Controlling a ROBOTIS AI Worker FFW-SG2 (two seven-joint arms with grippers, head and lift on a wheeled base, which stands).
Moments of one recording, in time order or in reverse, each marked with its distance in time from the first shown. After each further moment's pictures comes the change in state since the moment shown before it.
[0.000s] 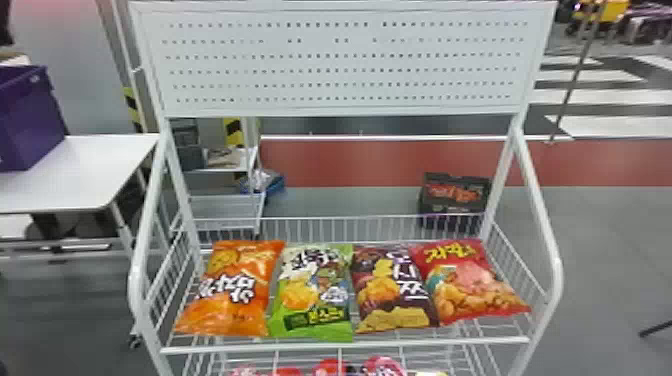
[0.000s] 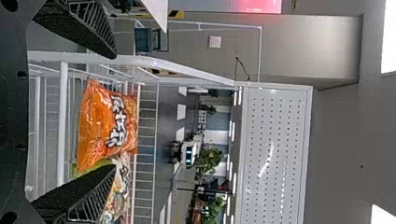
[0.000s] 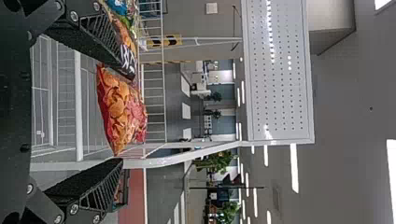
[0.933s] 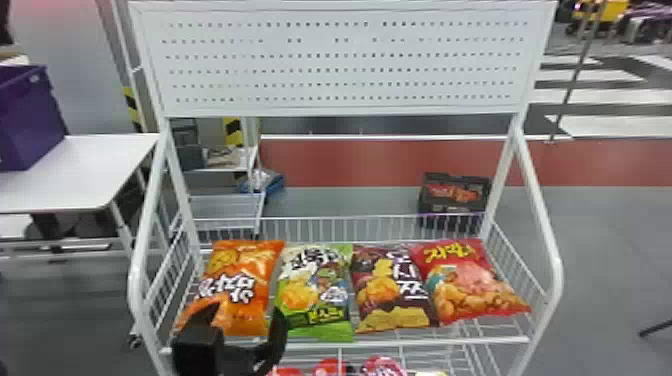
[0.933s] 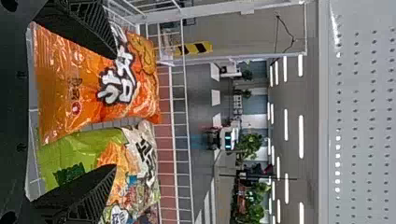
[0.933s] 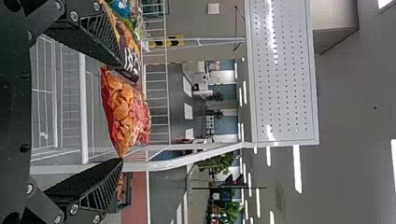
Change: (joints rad) left arm -0.635 -0.068 -0.241 0.312 0.000 0.471 0.058; right arm -0.006 0.008 0.014 0.011 0.008 0.000 0.000
